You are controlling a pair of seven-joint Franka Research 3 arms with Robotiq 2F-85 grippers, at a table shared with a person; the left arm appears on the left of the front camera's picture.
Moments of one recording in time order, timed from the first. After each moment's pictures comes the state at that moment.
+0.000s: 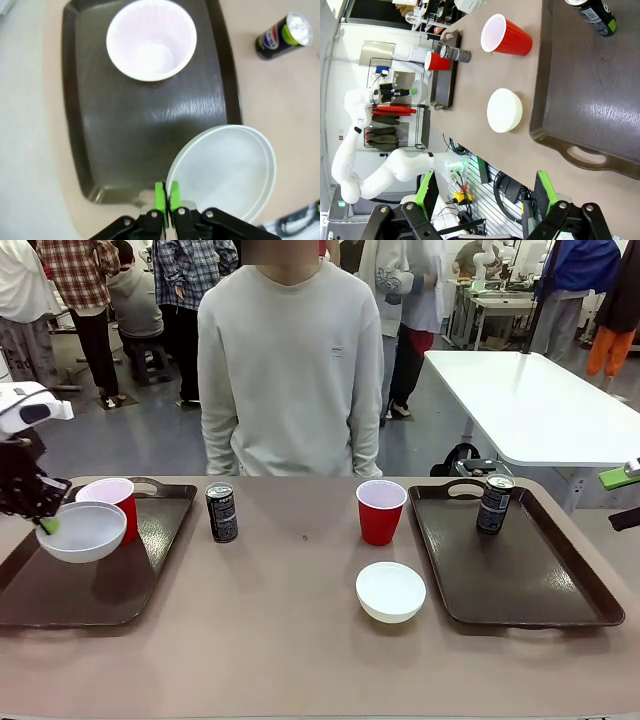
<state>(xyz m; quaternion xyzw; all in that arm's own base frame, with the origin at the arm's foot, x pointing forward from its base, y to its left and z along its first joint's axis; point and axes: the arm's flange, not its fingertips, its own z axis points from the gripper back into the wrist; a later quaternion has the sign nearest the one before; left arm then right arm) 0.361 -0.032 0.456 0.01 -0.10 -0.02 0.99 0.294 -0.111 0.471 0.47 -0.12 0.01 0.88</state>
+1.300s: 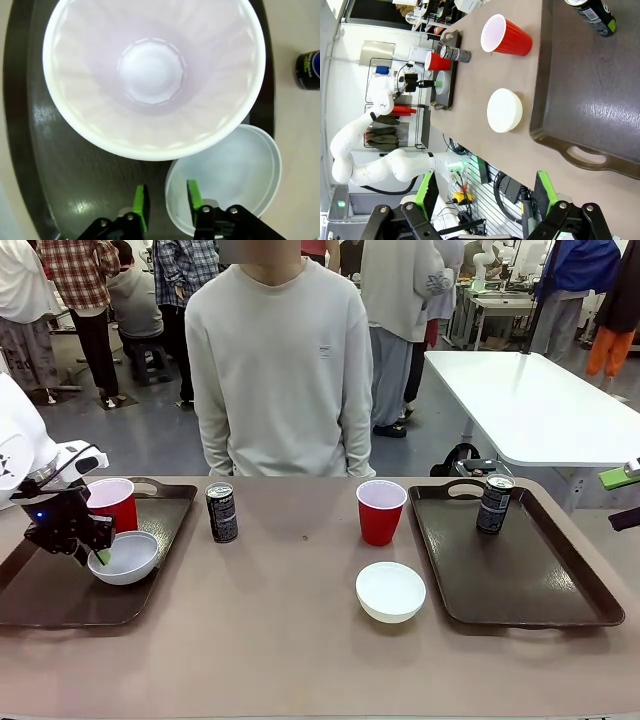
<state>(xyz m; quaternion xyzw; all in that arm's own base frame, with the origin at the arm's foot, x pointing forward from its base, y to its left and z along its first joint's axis) 0.416 -0.029 0.346 -0.03 -0.07 0.03 1.00 0.294 -0.111 0.471 0.47 -0.12 0.01 0.88</state>
